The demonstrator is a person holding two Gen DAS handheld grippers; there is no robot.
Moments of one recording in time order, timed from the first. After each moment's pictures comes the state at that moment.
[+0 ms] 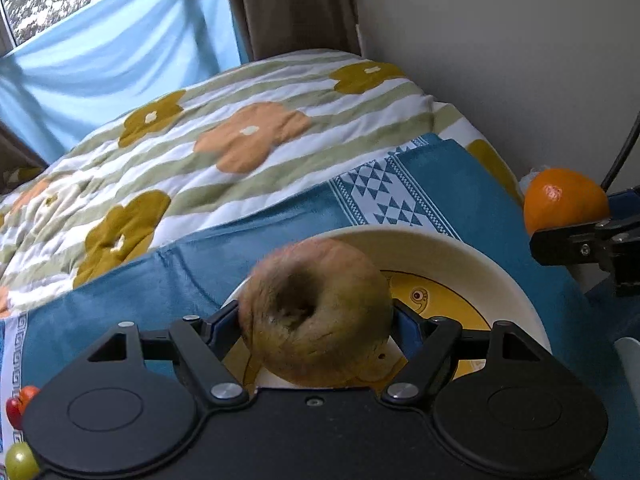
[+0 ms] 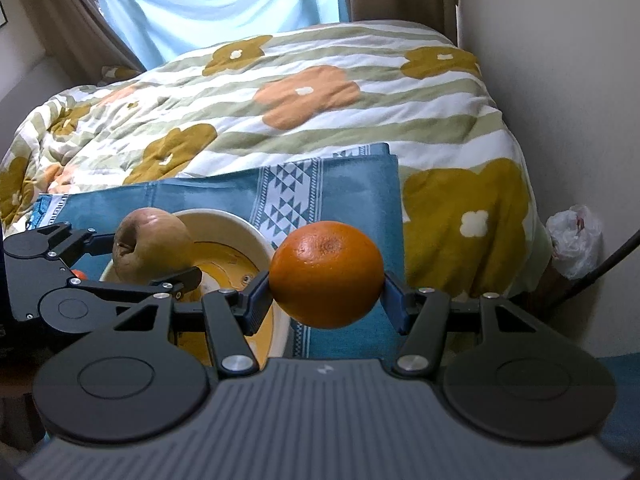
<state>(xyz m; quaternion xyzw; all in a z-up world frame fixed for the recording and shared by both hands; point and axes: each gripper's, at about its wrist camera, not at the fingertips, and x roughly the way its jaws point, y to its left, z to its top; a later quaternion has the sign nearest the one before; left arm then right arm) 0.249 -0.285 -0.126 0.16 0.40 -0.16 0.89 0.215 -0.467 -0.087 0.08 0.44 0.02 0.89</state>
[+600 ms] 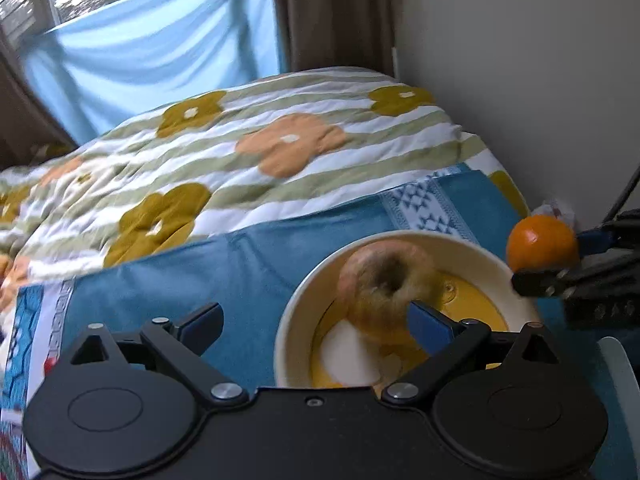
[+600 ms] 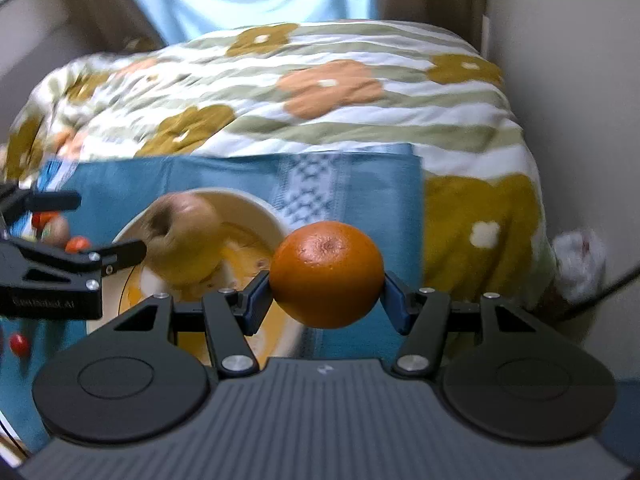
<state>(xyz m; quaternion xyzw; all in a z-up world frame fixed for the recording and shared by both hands) 0.223 -0.229 -0.089 0.11 0.40 -0.12 0.90 0.215 -0.429 -0.089 0.01 0.44 0.07 0.89</state>
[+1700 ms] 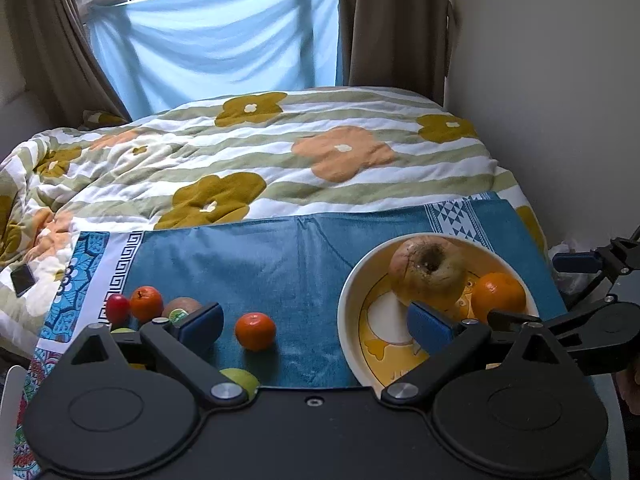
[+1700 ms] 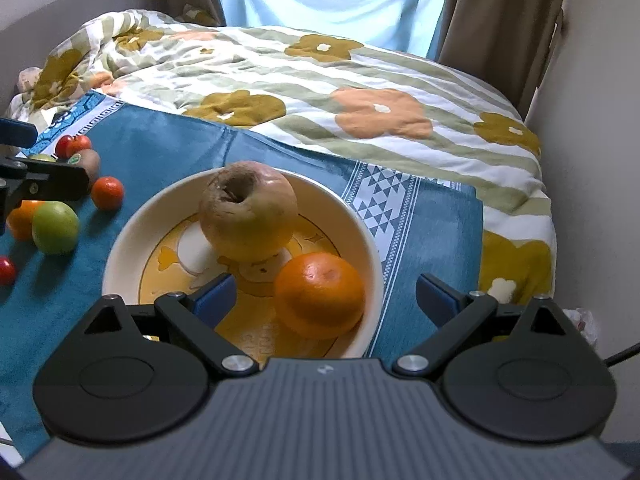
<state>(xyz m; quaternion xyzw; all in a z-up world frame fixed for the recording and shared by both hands) 0.168 -0.181 -0.050 0.05 0.39 -0.06 0.92 0.192 -0.380 -0.098 -0.08 0.40 0.11 0.91</state>
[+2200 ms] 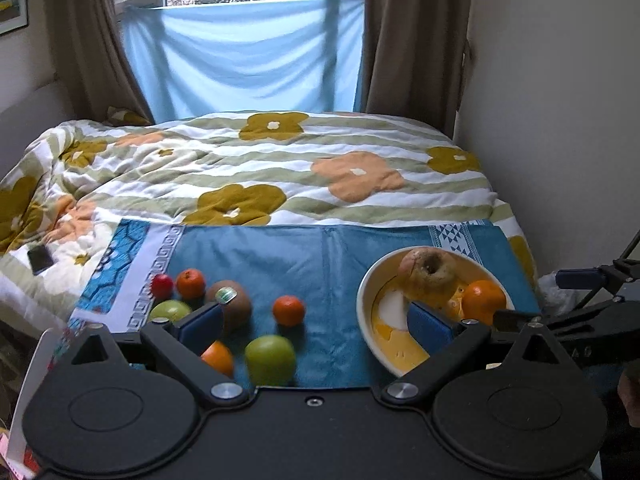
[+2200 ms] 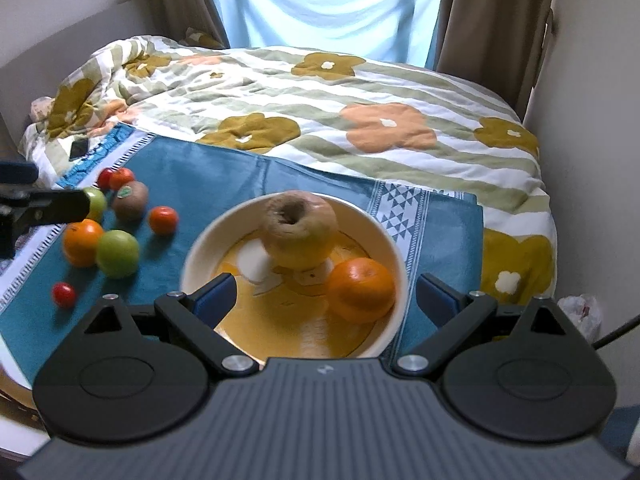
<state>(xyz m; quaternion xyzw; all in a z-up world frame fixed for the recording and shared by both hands) 0.104 -0.136 -0.013 0.01 0.36 -0.04 0.93 0.145 -0.361 -0.044 -0.05 0.39 0.11 0.91</state>
